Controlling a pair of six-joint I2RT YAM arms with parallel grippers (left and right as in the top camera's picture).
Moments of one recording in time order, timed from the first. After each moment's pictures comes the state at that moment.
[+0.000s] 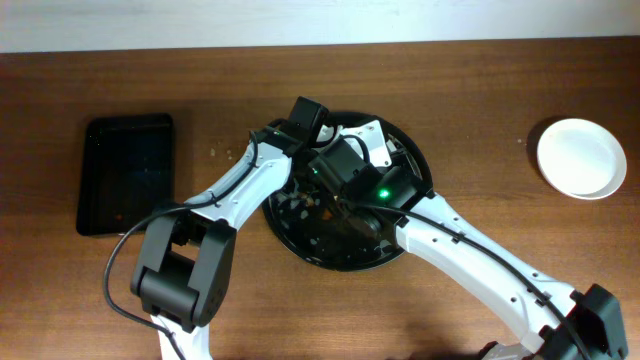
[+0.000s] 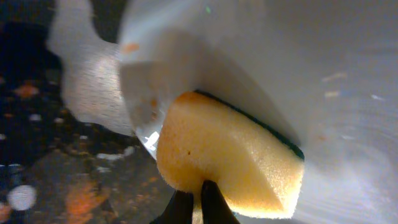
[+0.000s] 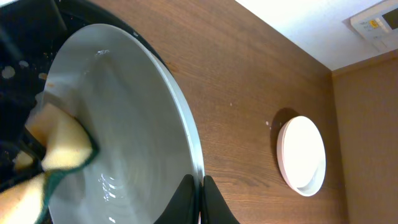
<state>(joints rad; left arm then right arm) -0.47 2.01 1.46 -0.64 0.57 -0.41 0.73 1.60 1.35 -0.92 0.81 0.25</state>
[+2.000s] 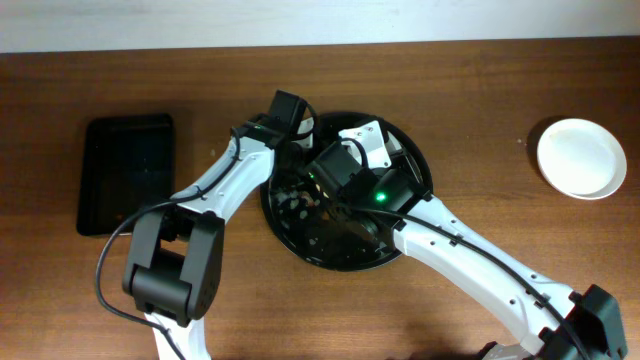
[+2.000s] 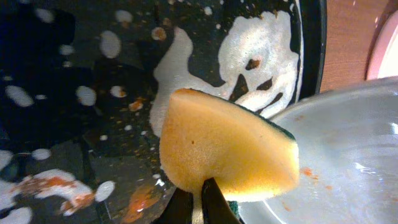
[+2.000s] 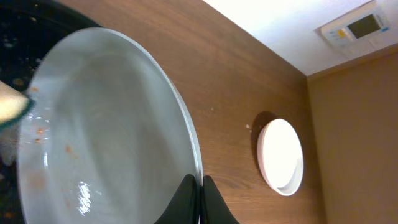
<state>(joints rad) -0.38 2.02 1.46 -0.63 0.52 -0.53 0.75 1.60 1.35 -0.93 0.91 0.26</state>
